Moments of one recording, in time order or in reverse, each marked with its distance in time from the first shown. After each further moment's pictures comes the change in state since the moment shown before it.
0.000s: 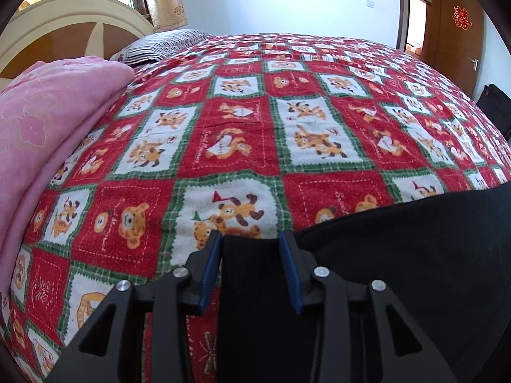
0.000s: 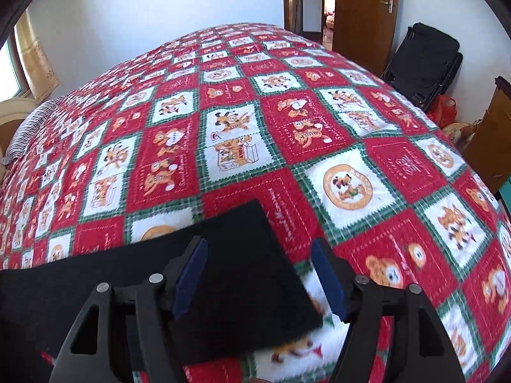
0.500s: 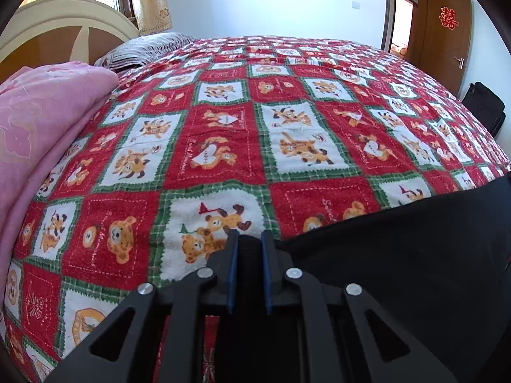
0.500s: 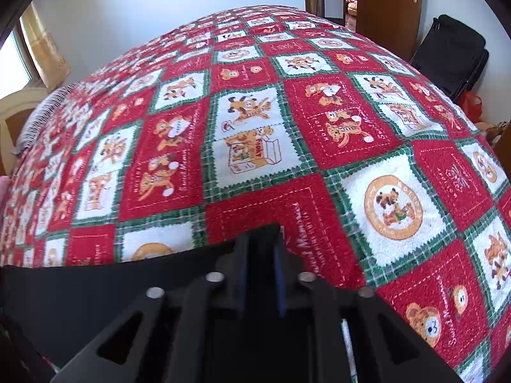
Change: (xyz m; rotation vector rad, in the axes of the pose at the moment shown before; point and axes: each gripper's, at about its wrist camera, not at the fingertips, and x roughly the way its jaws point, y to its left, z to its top) left arm -0.002 0.001 0.006 0.025 -0.021 -0.071; right arm 0.027 0.004 0.013 -0.059 0.031 0.092
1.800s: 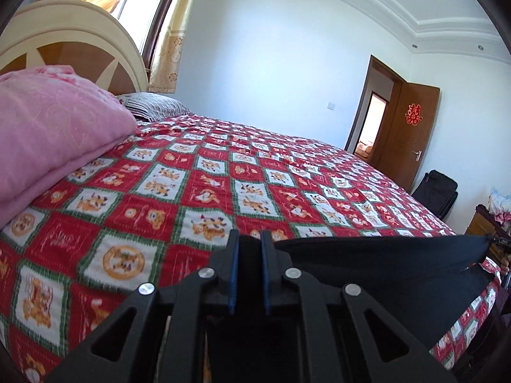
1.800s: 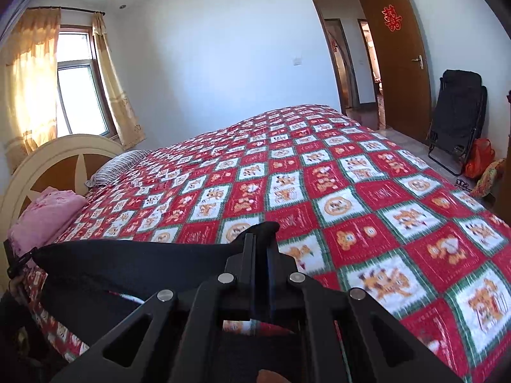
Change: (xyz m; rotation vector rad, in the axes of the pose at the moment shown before) left arm -0.135 0.032 -0.086 -0.194 -0.418 -0.228; right arm -0.218 -0.048 -0.159 -0.036 -0.445 0.226
